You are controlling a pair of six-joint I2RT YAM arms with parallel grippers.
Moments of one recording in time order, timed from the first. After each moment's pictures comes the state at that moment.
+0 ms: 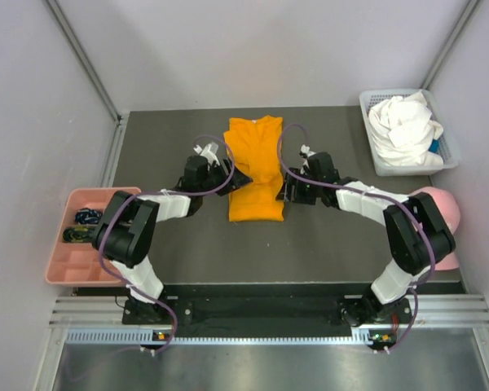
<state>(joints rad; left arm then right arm) -0.36 1.72 0.81 0.48 0.41 -0.78 0.45 1.65 0.93 -0.06 -0.26 0.53</state>
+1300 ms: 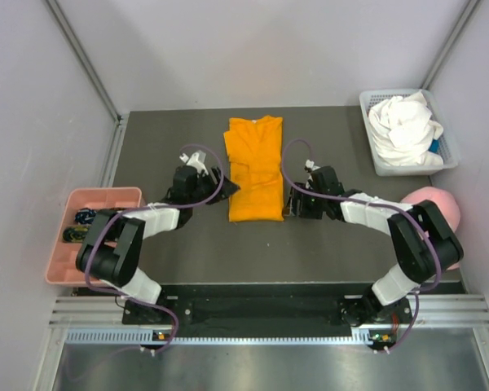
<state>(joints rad) -0.33 1.59 0.72 0.45 0.32 -0.72 0.46 1.58 0.78 -0.07 -0.23 0.53</state>
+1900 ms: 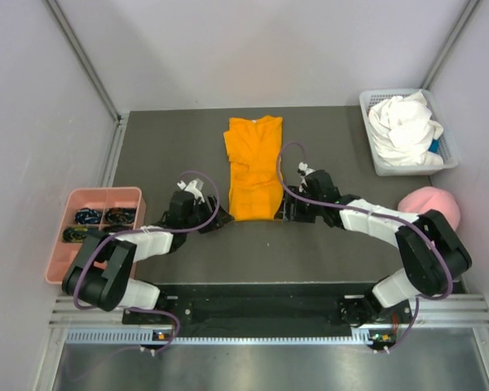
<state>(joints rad) -0.36 1.39 0.42 0.35 0.30 -0.71 0.55 1.48 0.75 -0.06 -0.23 0.59</state>
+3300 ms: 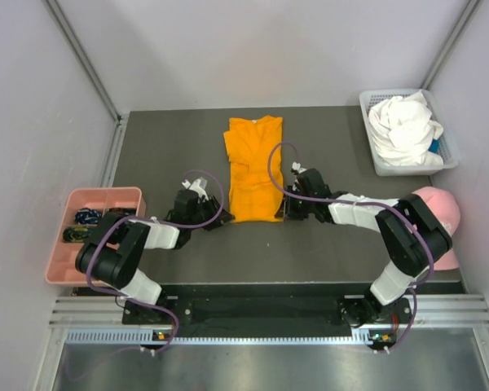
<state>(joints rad) -0.37 1.55 0.43 0.53 0.34 -0.76 0.57 1.65 0.80 0.01 -0.22 0.59</state>
